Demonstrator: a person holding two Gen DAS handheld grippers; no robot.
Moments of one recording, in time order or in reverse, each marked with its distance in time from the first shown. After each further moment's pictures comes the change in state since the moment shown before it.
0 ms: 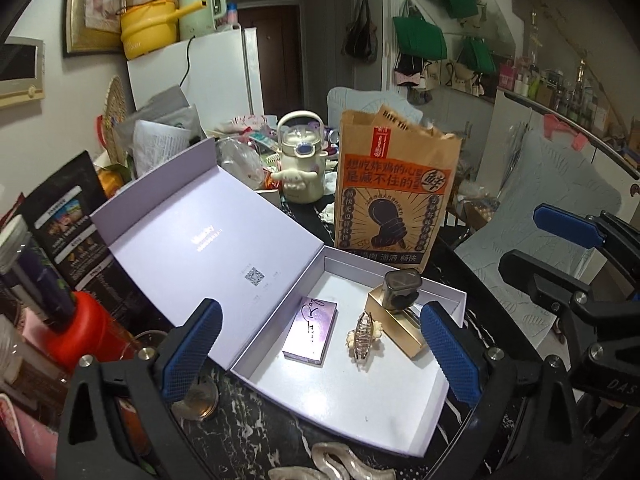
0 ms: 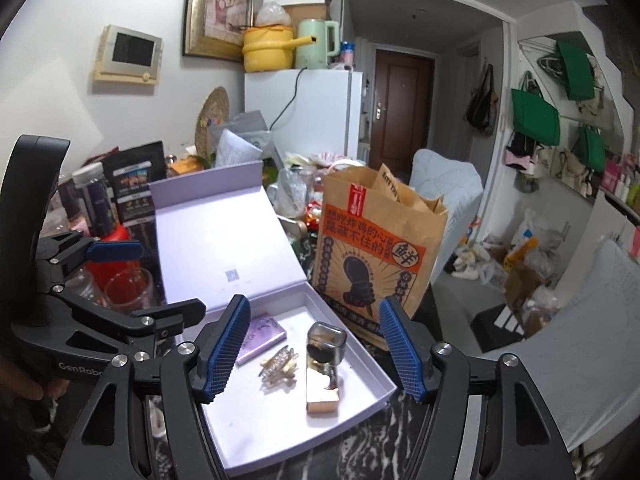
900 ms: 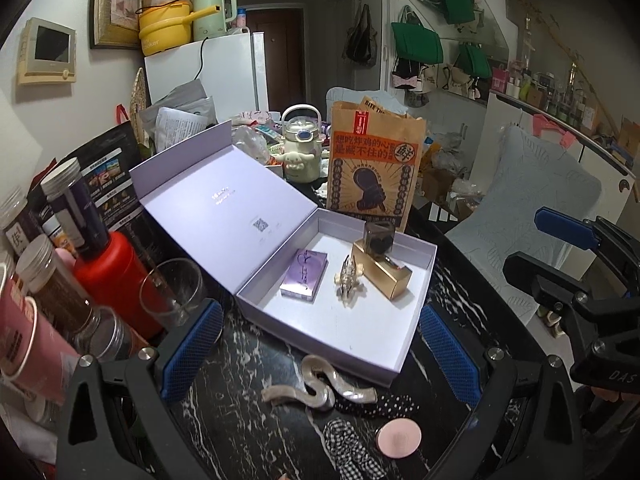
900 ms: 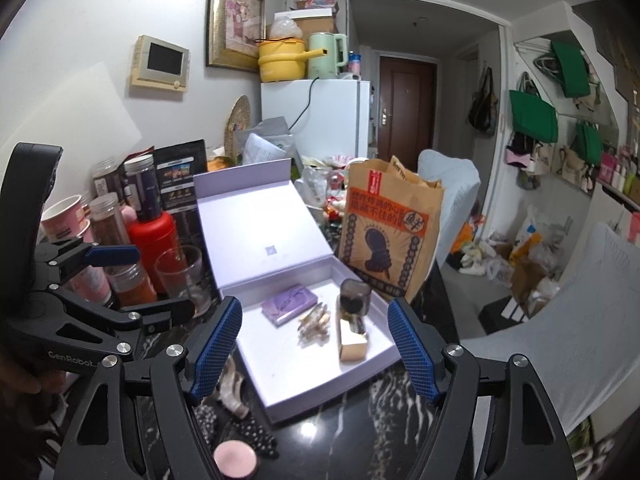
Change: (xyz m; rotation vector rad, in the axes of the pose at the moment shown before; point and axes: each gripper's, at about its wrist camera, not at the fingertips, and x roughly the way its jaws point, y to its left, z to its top) left arm -0.069 -0.010 -0.064 -0.018 -0.011 0.001; right arm -0.076 0.030 -0.048 0.018 -0.026 0.037
